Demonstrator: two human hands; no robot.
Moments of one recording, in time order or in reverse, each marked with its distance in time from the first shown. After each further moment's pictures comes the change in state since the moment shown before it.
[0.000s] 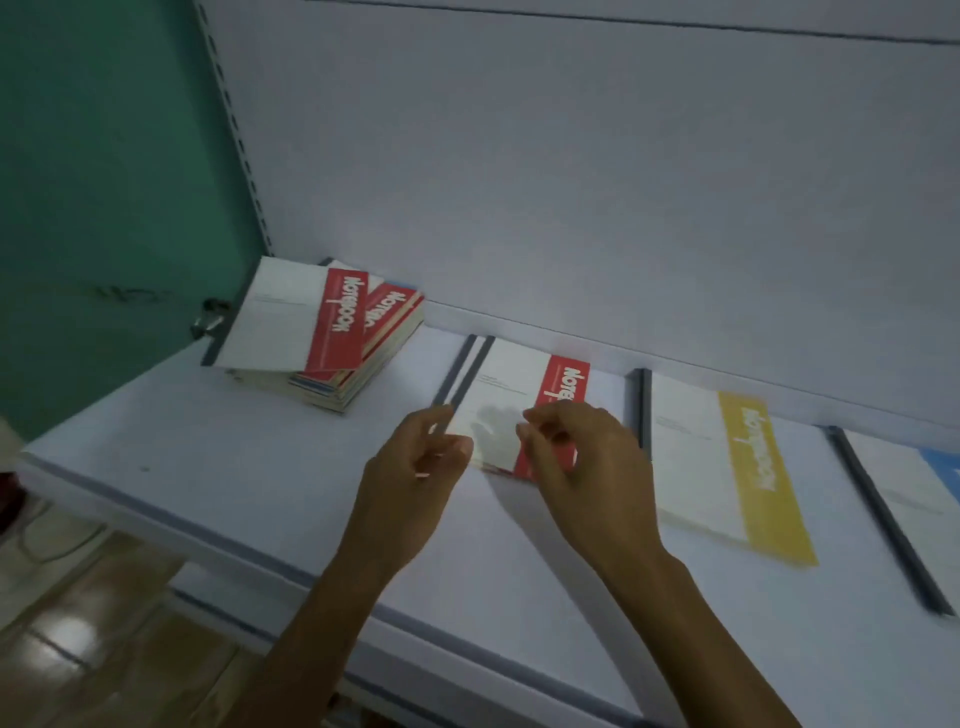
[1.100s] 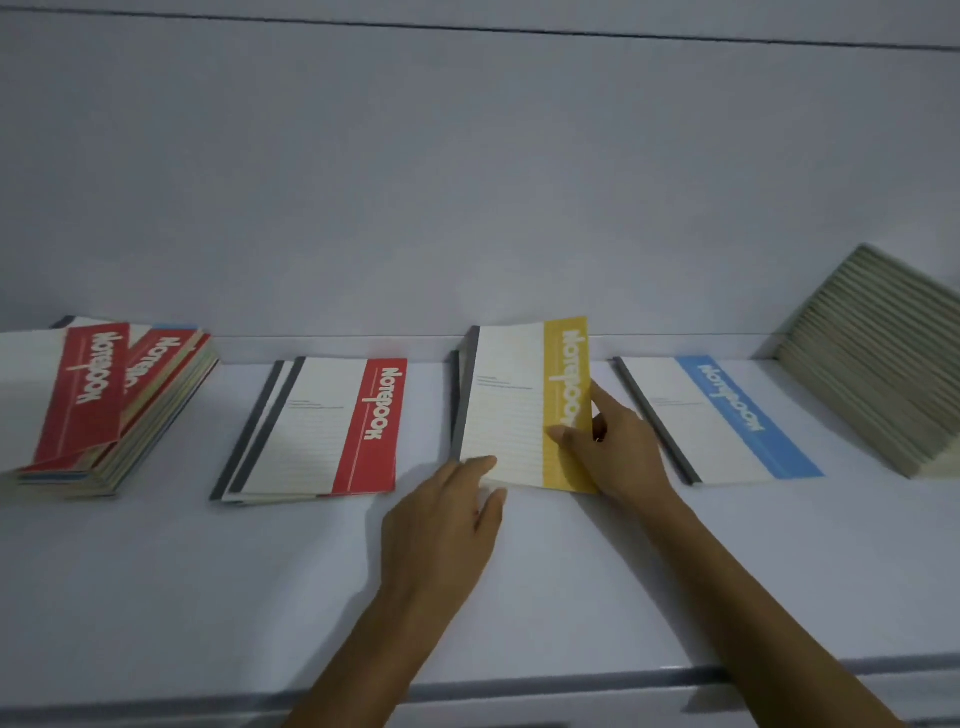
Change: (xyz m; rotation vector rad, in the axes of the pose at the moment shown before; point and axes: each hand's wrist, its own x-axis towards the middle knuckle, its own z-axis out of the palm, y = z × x) left_hand -0.032 0.038 0.140 0.535 -0.240 0.439; right_hand -0.016 0.154 -0.105 -0.055 0.059 0.472
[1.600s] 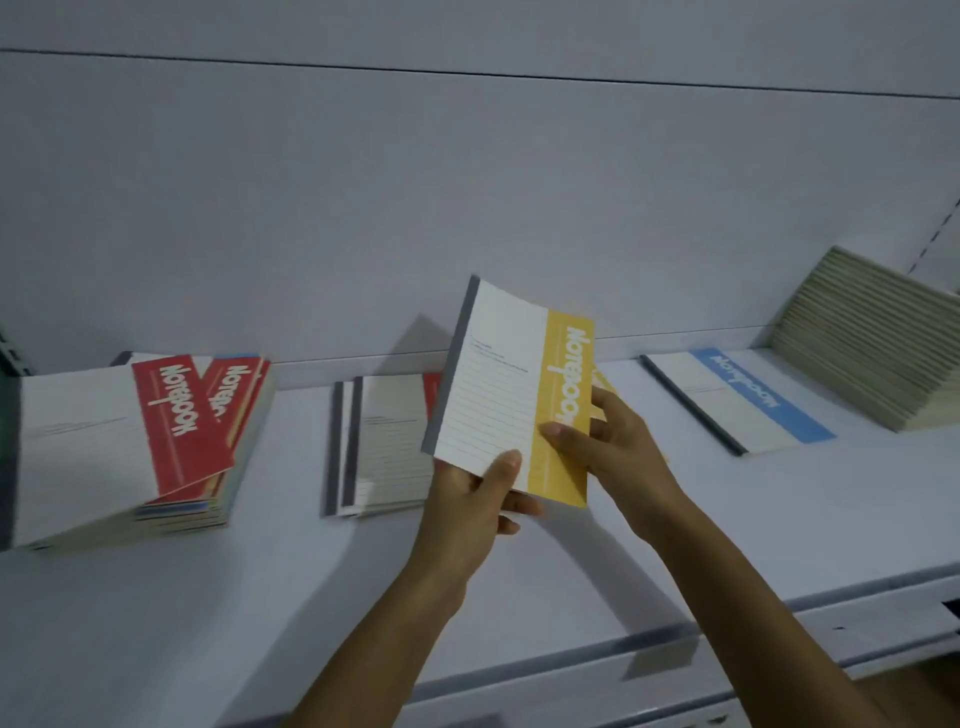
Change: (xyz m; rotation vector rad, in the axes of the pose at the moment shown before) left_hand 0.000 -0.054 -0.081 -1.123 -0.250 -0.299; right_hand -0.062 -0.107 0.046 0.725 -0.052 0.108
